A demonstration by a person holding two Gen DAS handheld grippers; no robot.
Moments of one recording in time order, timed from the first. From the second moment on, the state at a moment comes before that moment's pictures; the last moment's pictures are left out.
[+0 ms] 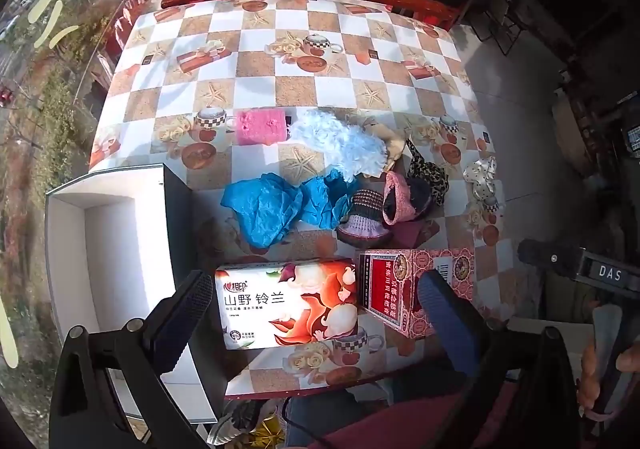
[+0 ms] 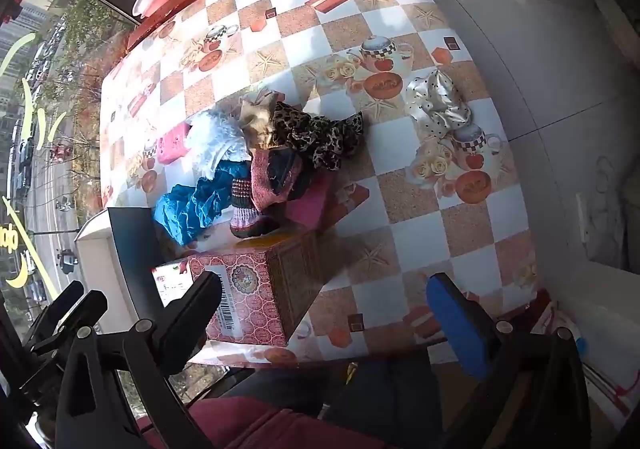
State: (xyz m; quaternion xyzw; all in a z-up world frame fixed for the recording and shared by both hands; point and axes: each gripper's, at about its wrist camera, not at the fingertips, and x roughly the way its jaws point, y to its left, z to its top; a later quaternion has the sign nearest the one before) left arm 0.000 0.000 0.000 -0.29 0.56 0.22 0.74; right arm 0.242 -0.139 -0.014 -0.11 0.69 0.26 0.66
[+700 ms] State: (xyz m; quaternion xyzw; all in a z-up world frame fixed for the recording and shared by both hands) left arm 0.000 0.010 -0.003 -0.29 0.56 0.22 0.74; right arm 0.248 -0.137 -0.011 -0.11 0.69 0.25 0.67
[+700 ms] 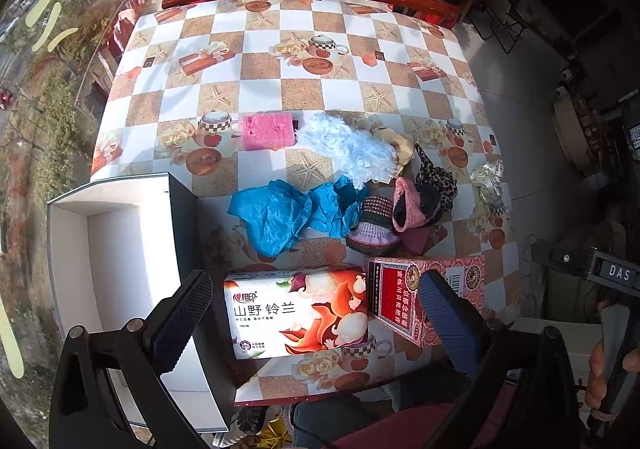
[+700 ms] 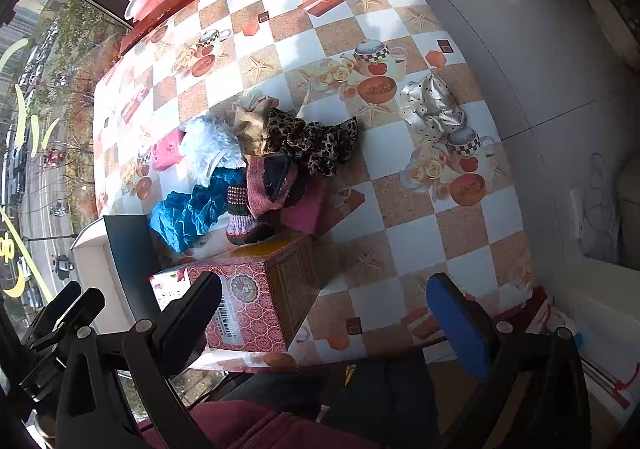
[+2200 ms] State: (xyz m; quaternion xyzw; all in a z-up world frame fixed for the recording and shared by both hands) left arm 0.087 0.123 -0.101 -0.28 0.61 0.29 0.68; right arm 0.324 -0.160 -0.088 -0.07 0.73 0.18 0.65
